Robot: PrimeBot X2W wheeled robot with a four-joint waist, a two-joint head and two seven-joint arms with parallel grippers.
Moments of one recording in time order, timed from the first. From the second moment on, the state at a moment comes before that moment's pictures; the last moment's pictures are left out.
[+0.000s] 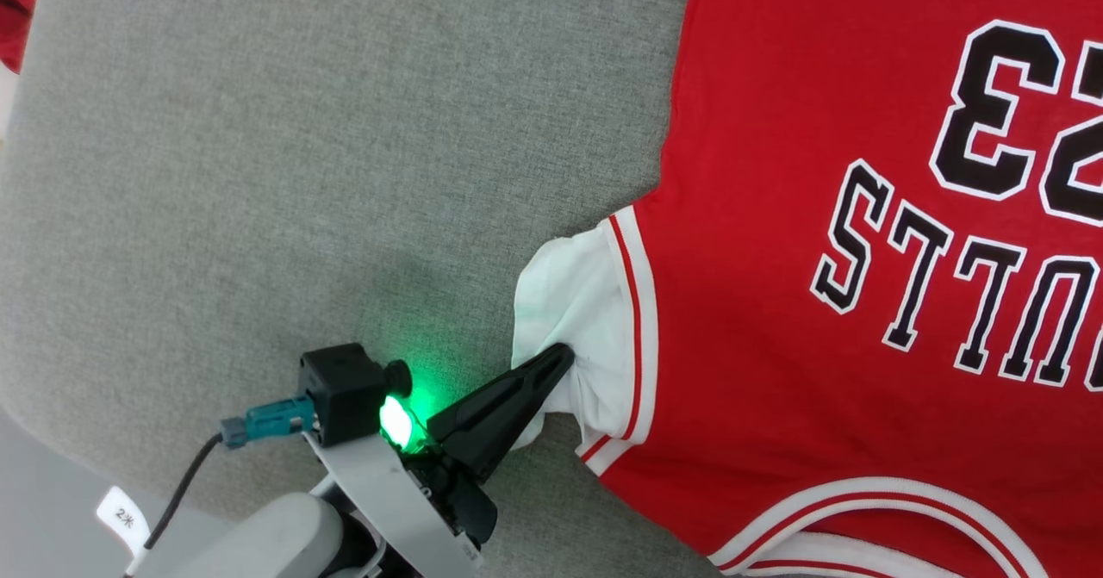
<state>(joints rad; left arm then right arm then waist) -0.44 0.61 -0.81 -0.12 -0.99 -0.10 -0.14 -1.24 -0.65 0.12 0.63 0.42 0.13 0.97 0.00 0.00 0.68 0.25</state>
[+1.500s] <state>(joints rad) -0.45 0.69 -0.79 0.01 -0.98 -0.04 -0.12 0.25 -0.62 -0.07 -0.39 0.84 0.13 1.03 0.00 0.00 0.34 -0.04</state>
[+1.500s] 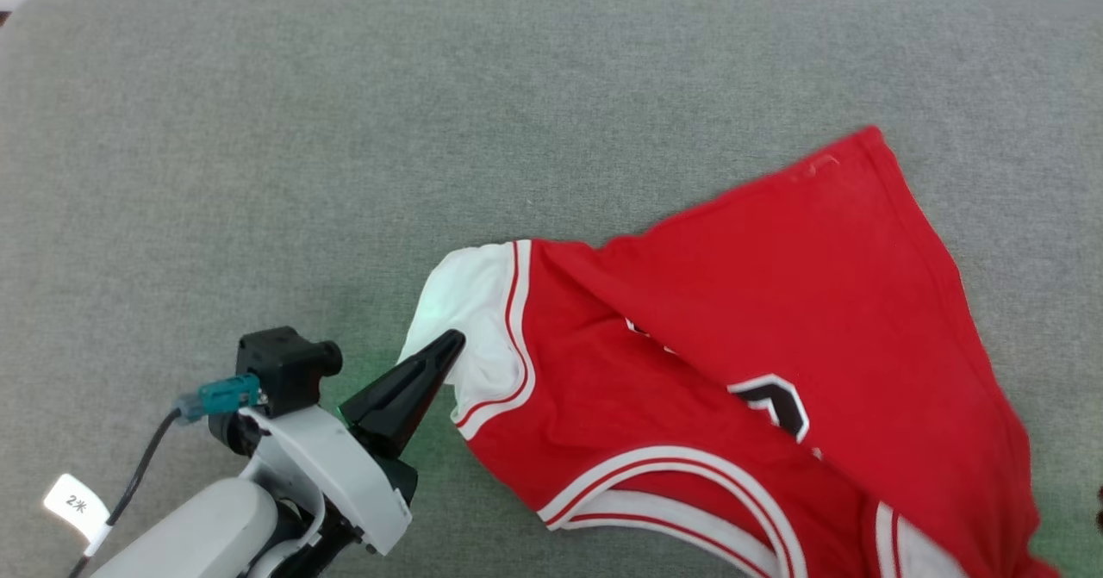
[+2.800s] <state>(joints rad) -0.55 0.57 -0.83 0.07 -0.94 -0.08 -0.18 -0.61 -0.76 0.23 0.09 0.61 0.13 0.88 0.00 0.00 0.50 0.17</state>
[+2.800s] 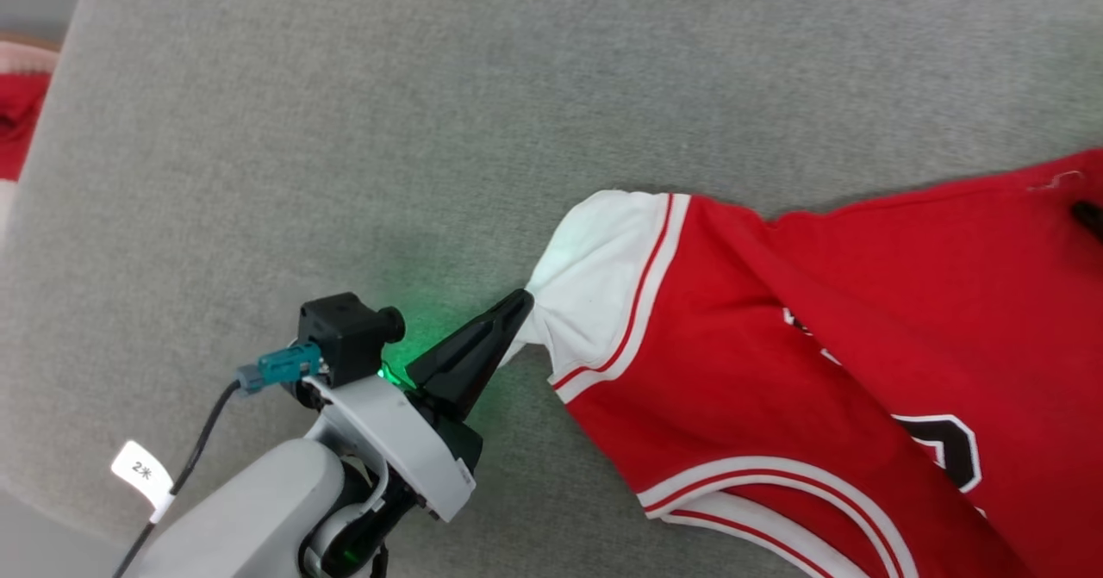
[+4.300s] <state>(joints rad) -1.77 0.43 -0.53 0.79 -0.94 -0.12 -0.23 -1.53 -0.39 -0.22 0.65 0.44 0.13 0.13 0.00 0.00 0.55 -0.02</state>
